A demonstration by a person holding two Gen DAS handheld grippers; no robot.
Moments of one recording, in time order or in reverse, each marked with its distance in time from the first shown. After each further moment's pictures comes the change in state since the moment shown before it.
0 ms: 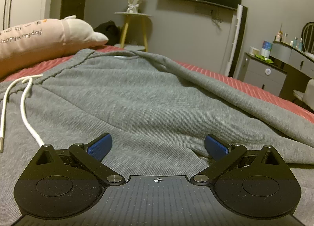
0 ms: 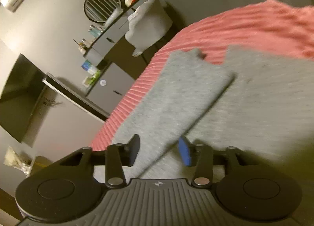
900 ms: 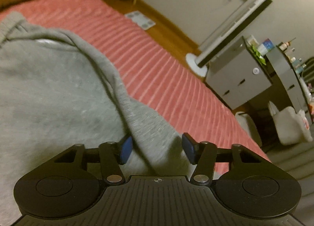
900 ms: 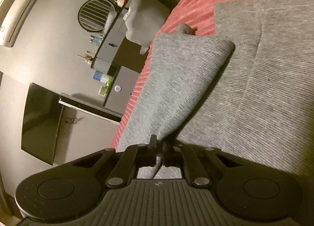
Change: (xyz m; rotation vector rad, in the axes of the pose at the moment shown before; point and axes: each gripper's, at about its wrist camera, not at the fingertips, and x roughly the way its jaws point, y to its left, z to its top) left arm 0.161 -0.001 0.145 -0.337 0.472 -0.244; right arm 0.028 -0.056 0.001 0.190 0.015 0.163
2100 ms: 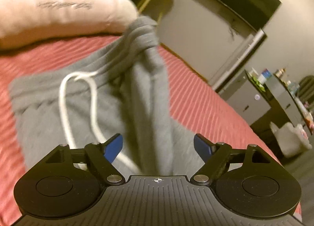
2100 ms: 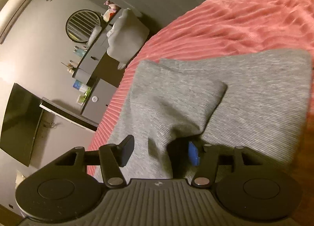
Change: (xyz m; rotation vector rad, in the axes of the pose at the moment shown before) left arm -0.173 0.122 -0.102 0.027 -0.251 0.038; right arm -0.121 -0.006 -0.001 -0.062 -0.094 -0.167
